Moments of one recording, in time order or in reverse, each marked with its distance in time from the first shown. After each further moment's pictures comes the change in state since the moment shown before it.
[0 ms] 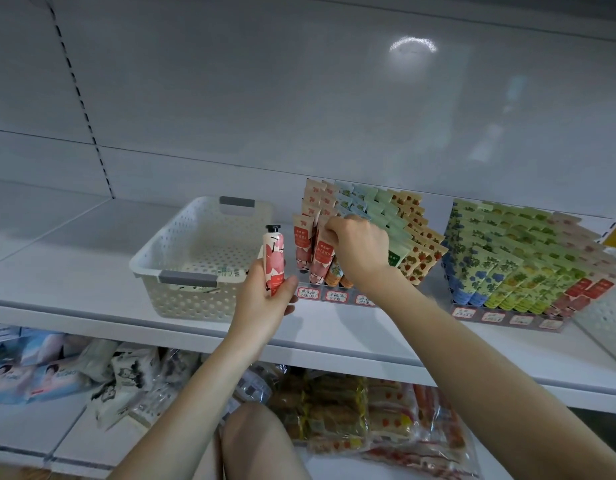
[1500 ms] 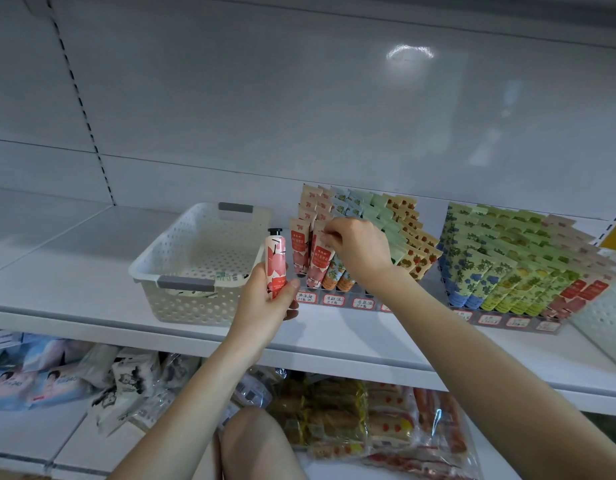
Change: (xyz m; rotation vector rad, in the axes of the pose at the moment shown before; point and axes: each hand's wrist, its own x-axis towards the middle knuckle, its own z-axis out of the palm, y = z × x) left_hand -0.003 0.007 0.005 -0.032 -0.031 0.008; right_hand 0.001 0.011 -0.014 0.179 -0.063 -0.050
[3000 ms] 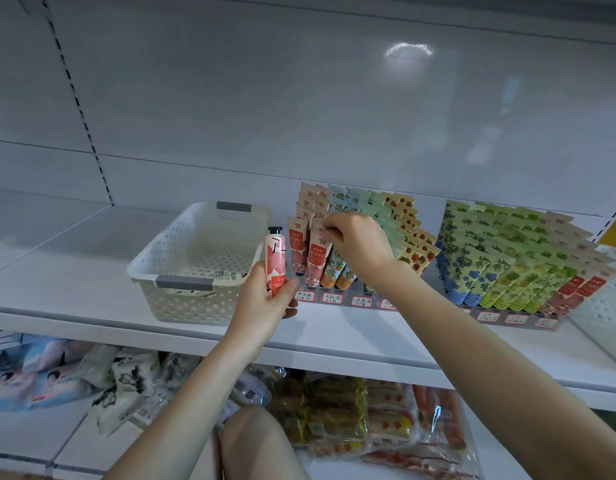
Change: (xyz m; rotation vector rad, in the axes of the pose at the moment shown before) left_hand 0.001 0.001 0.000 0.034 -0.018 -0.005; right_hand 0.002 0.007 0.000 0.088 0.058 -0.092
